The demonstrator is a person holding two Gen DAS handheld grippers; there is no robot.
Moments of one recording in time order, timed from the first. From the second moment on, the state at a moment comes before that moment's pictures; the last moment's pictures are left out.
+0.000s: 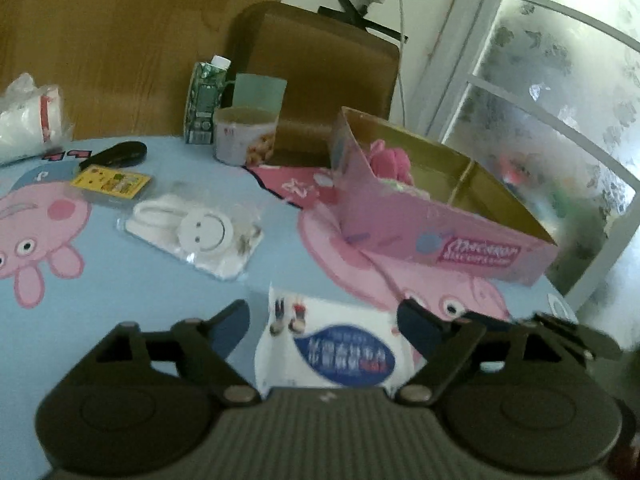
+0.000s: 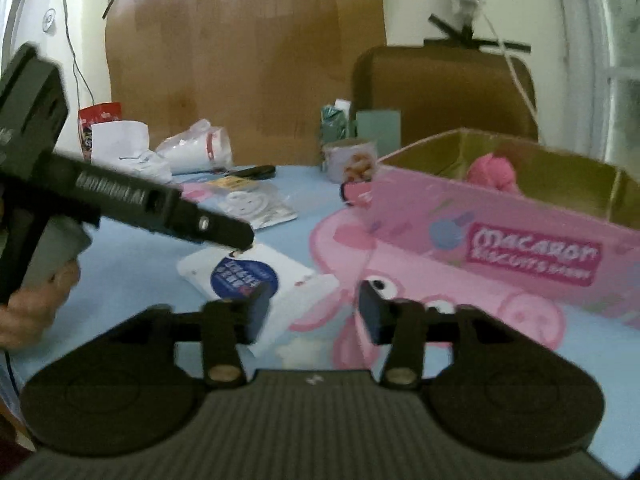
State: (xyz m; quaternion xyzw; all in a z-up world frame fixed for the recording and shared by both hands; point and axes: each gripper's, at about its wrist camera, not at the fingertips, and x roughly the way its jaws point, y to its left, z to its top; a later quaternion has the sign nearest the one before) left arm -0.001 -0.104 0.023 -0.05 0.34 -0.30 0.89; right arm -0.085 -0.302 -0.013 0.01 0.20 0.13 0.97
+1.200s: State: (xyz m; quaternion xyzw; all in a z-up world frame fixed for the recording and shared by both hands) left arm -0.004 -0.051 -0.001 0.02 0.34 -0.08 0.94; right arm -0.083 -0.257 -0.037 0.01 0.22 0.09 0.97
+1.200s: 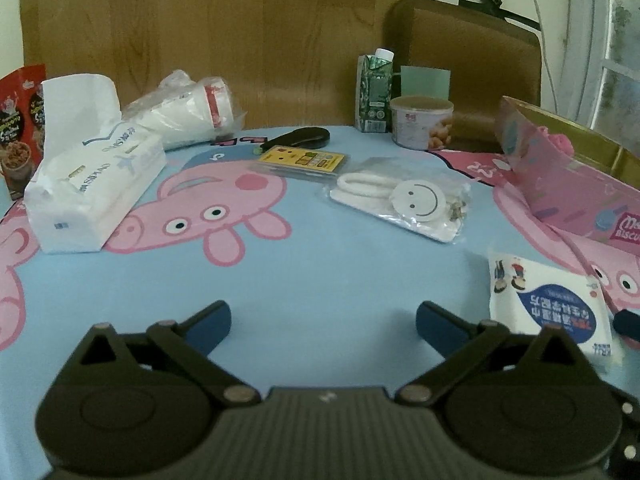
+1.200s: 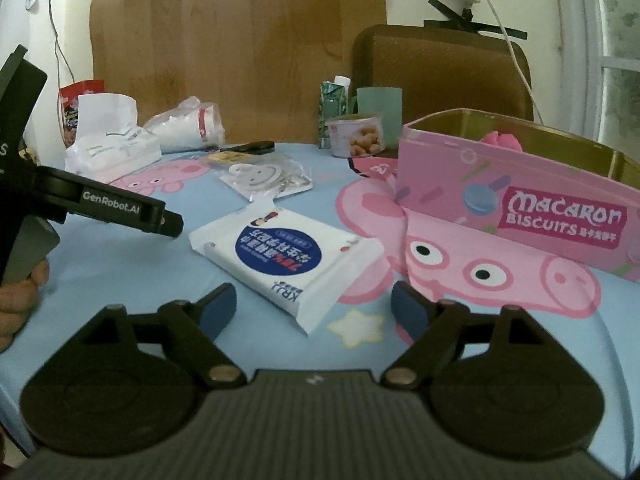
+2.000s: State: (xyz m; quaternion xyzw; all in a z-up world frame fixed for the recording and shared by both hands) left arm -0.005 -0.054 -0.002 0.03 0.34 -0.08 0.94; right arm -0.084 -0.254 -0.037 0.01 0.22 0.08 0.97
